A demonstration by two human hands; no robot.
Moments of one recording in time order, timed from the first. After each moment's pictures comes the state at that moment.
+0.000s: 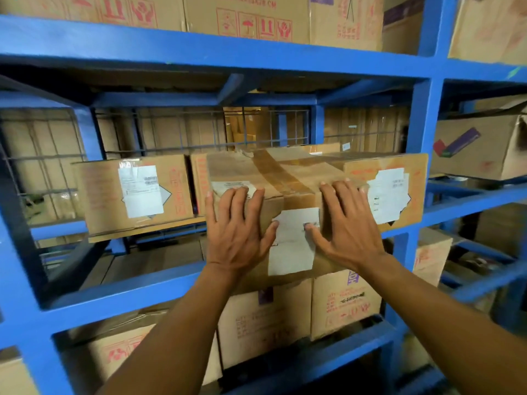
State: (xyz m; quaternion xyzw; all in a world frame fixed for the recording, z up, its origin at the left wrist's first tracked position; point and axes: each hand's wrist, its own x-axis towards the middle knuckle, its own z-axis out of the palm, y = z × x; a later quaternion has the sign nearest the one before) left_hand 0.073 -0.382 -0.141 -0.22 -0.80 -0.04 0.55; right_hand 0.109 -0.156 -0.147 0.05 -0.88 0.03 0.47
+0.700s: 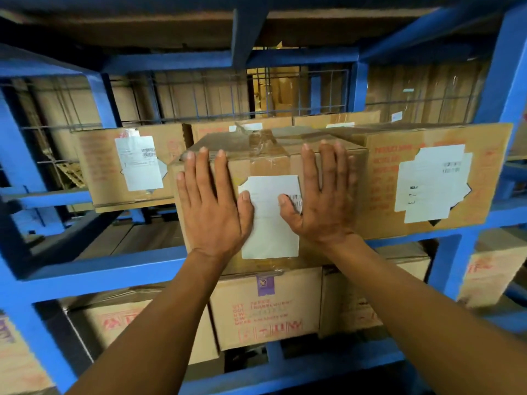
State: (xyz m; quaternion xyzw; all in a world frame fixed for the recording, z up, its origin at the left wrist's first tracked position) left_hand 0.017 -0.338 -0.156 -0.06 -0.77 -0.03 0.63; right_hand -0.007 -0.148 -0.158 0.12 -0.75 0.05 0.64
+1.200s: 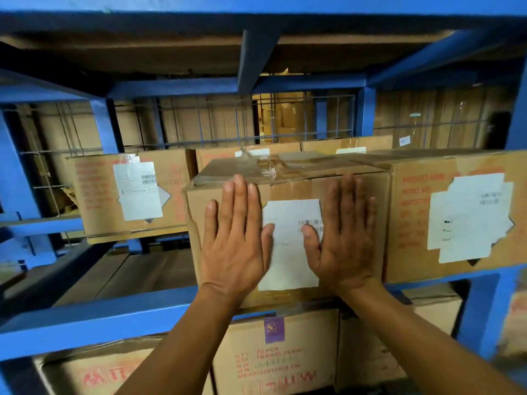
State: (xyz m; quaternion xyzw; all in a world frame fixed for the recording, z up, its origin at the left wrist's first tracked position) left_hand -0.028 -0.333 -0.164 -0.12 -0.77 0.03 0.62; right_hand -0.050 -0.148 -0.176 0.11 -0.74 0.06 0.66
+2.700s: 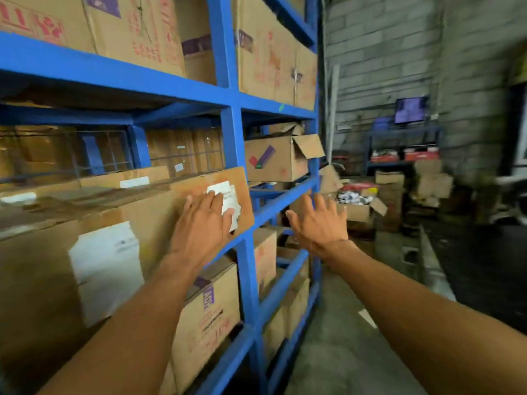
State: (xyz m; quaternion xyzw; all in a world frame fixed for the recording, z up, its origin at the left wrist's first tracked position) left_hand 0.068 -0.150 -0.103 -0.49 -0.76 -0.14 0.39; right_hand 0.240 0.014 -0.127 -0.41 -0.86 -0.04 0.30
